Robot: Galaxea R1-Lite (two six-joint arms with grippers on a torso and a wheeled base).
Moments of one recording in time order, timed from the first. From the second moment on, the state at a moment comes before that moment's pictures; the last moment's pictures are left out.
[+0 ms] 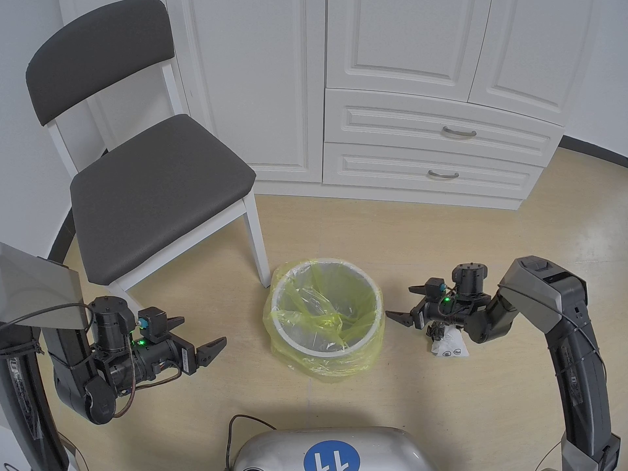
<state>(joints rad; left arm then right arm) -0.18 2.16 -0.22 -1.53 -0.30 0.05 0.13 2.77 -1.42 -0.90 0.57 -0.34</state>
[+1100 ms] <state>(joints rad) -0.23 2.60 -1.05 -1.06 -0.22 0.11 0.08 2.39 -1.08 -1.14 0.30 -0.24</state>
